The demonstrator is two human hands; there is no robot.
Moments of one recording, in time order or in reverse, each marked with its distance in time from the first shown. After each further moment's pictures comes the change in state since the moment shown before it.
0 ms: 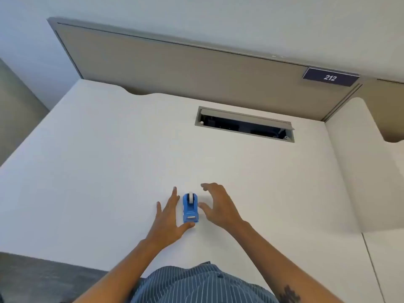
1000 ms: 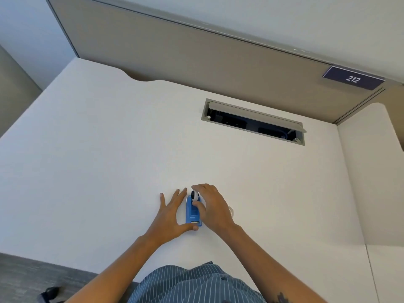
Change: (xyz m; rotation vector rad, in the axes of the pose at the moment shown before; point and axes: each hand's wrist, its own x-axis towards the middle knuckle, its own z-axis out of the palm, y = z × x) left_hand 0.028 -0.017 -0.012 -0.105 -0.085 0.060; right_hand 0.031 -0.021 0.028 -0.030 -0.035 -0.031
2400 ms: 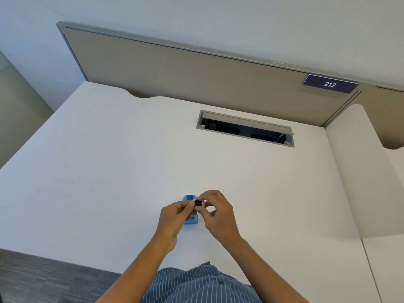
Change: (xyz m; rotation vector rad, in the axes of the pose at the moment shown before) left_hand -0.035 0.096 0.006 -0.867 0.290 -0.353; right_hand -0.067 -0.014 -0.030 0.381 0.268 0.003
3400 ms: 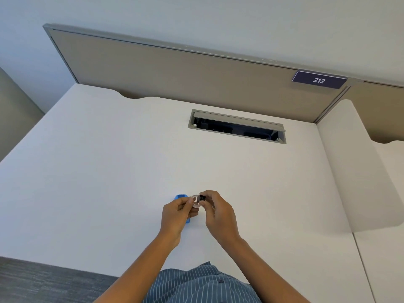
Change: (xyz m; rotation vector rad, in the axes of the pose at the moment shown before) left_hand 0.009 -0.008 0.038 -0.029 0.061 0.011; right_hand -0.009 0.014 -0.025 -0.041 0.022 0.102
